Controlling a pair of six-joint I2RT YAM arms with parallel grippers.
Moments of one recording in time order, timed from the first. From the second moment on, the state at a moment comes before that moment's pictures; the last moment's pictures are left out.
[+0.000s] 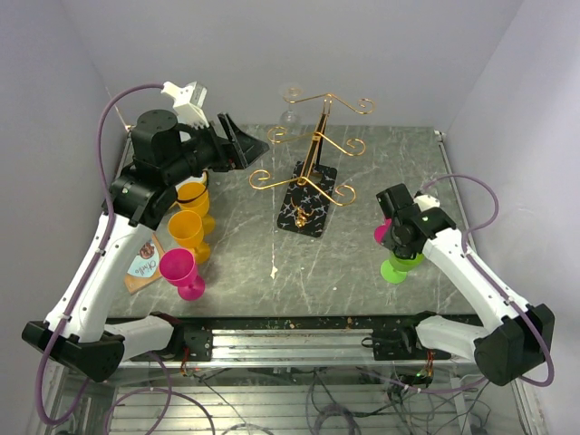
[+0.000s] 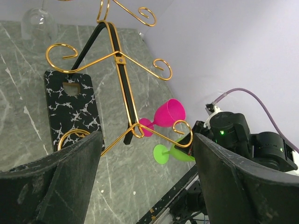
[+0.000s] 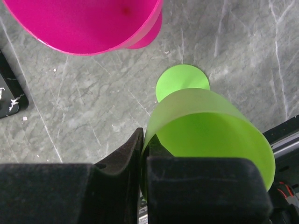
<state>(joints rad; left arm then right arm) -0.41 1.18 1.48 -0.44 0.33 -0.59 0.41 1.14 0.97 -1.03 0.44 0.93</state>
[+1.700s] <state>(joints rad) -0.41 0.93 1.23 -0.50 0.21 -0.62 0.60 1.53 1.58 -0.54 0.04 0.58</state>
